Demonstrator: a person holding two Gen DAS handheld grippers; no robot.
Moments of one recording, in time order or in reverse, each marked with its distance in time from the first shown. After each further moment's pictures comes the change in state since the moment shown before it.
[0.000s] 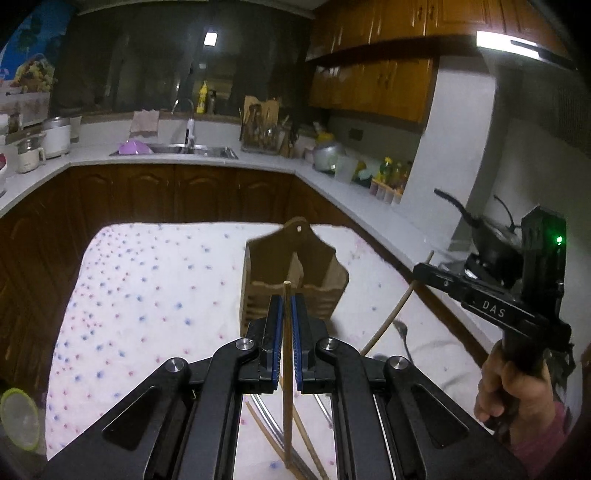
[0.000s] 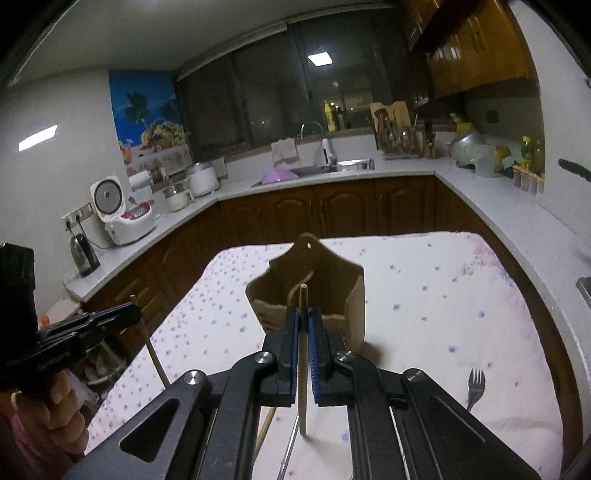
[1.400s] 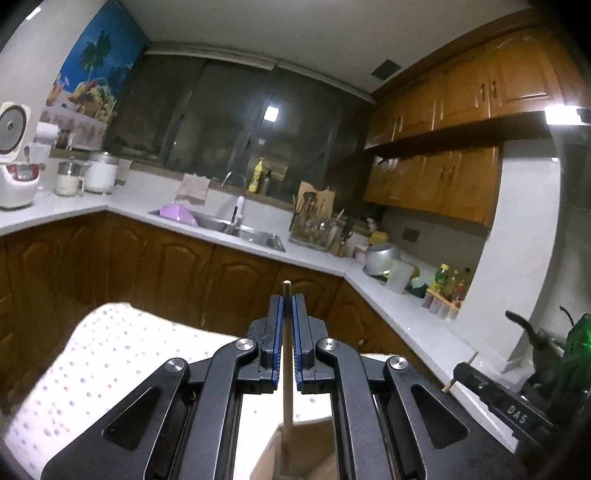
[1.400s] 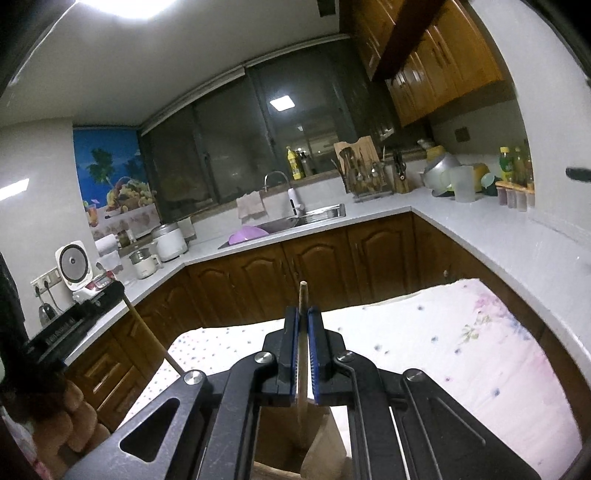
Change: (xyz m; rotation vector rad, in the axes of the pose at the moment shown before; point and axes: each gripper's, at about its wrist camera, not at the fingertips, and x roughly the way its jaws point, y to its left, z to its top) left arm 0.125 0.048 0.081 -0.159 -0.358 0.167; right arm 0.093 -0.055 0.059 0.116 -0.205 -0.077
